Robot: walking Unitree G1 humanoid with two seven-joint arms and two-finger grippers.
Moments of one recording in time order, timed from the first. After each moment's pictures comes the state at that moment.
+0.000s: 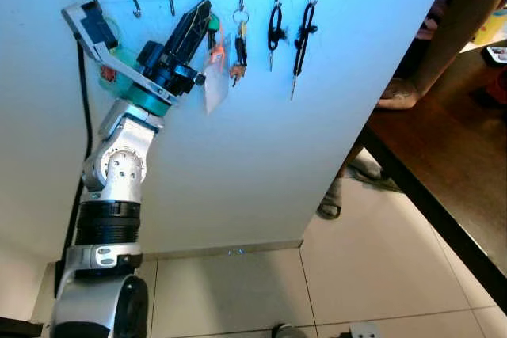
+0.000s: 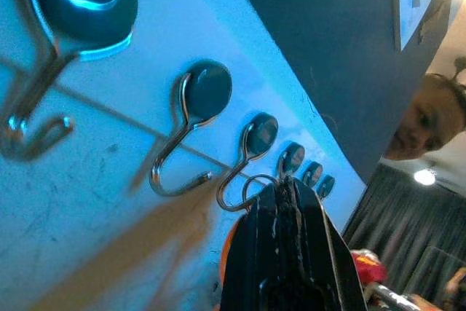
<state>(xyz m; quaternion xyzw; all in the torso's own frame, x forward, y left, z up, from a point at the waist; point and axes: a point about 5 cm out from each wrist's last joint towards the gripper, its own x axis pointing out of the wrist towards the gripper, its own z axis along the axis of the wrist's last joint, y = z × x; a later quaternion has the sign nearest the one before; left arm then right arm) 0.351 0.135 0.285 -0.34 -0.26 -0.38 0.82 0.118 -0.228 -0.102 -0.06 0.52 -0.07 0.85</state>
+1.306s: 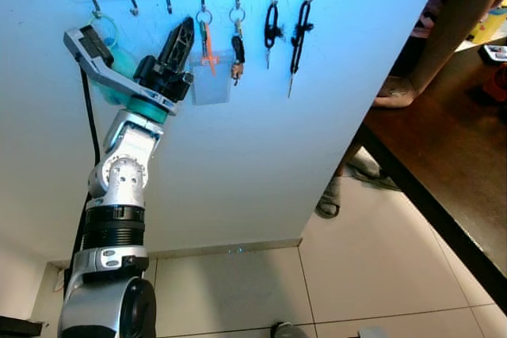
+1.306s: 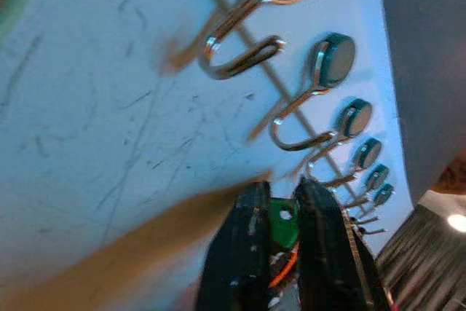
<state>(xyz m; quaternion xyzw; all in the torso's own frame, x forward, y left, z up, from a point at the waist) 0.358 0.145 0.266 -0.38 -0.24 -0.31 0.84 0.118 -0.235 -0.100 -0.07 0.52 -0.07 0.85</state>
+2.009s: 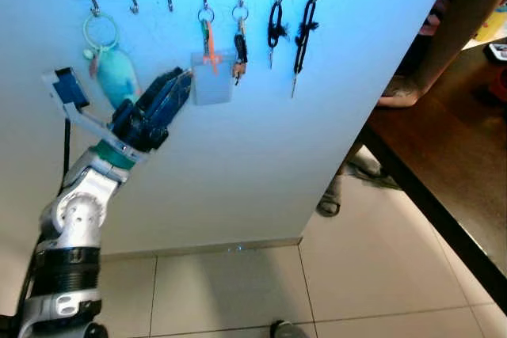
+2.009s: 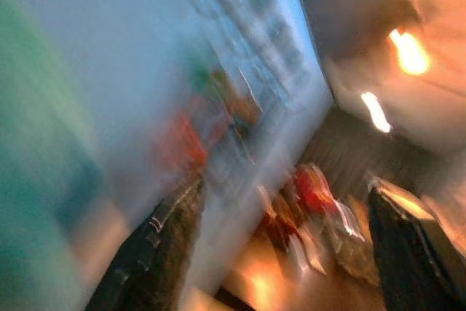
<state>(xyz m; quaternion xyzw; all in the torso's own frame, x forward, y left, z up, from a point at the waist) 0.301 0.177 0.208 -0.27 -0.16 -0.50 0.81 0.092 -0.239 -0.105 -0.07 0.53 -0.07 0.84</state>
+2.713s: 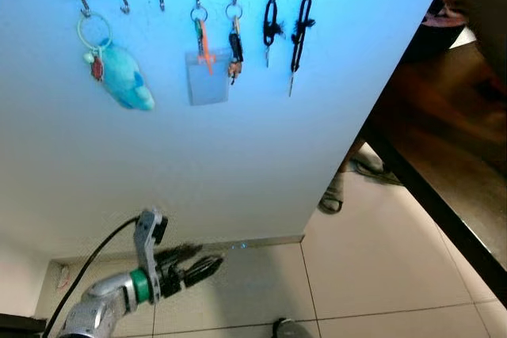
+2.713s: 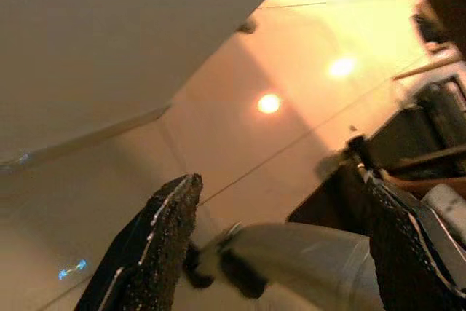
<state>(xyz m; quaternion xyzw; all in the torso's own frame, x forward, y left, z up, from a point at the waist) 0.249 0.178 0.011 -0.18 0.24 -0.38 0.88 0.103 -0.233 -0.104 -0.07 0.53 -0.07 0.84</state>
